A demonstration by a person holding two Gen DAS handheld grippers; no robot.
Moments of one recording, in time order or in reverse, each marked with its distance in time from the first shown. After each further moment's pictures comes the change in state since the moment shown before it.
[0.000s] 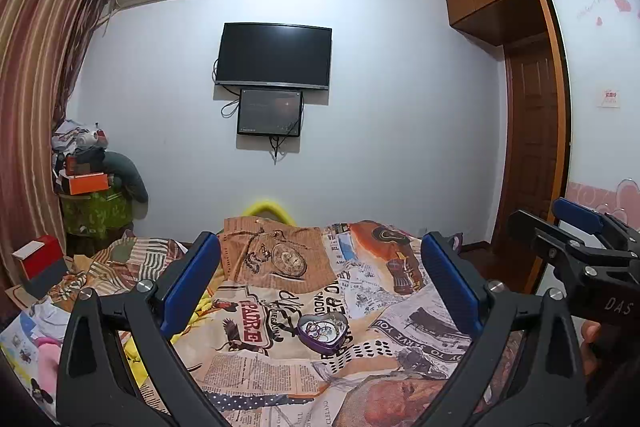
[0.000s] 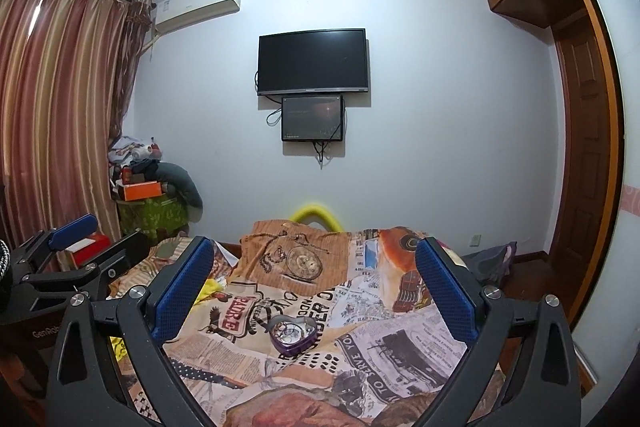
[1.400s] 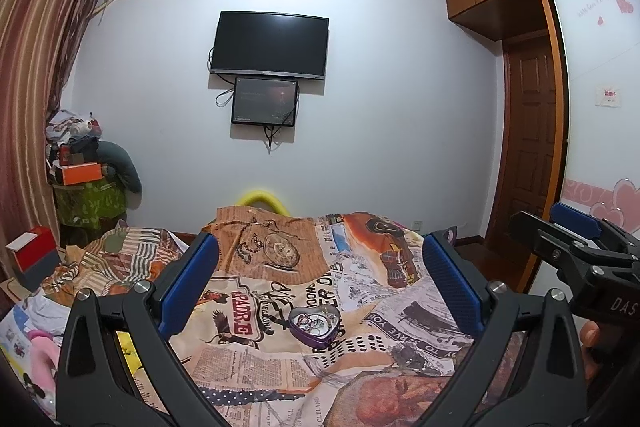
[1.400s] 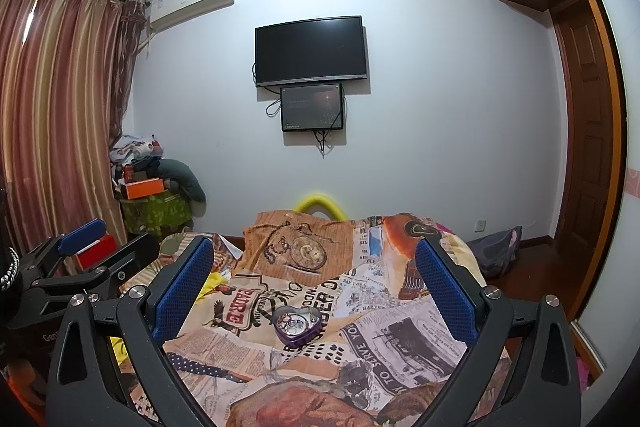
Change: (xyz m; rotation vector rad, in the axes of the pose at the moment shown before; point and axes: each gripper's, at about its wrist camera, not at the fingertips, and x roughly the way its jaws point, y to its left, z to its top) left arm 0.012 0.003 -0.008 -0.016 0.035 -0.025; right arm 0.001 -0.007 0.003 0.035 0.042 0.010
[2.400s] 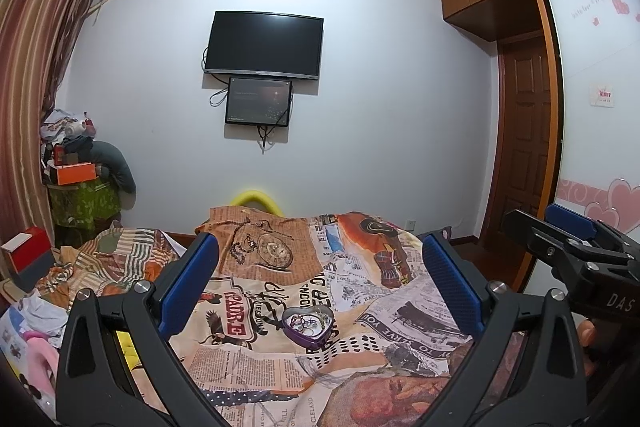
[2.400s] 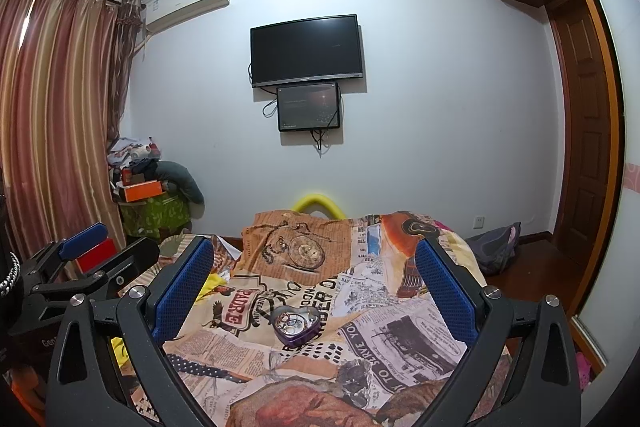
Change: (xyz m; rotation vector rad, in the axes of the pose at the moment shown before) left arm 0.000 -0.002 0.001 0.008 0.002 -0.021; right arm -0.001 -0.003 0.000 0.013 0.003 -0.005
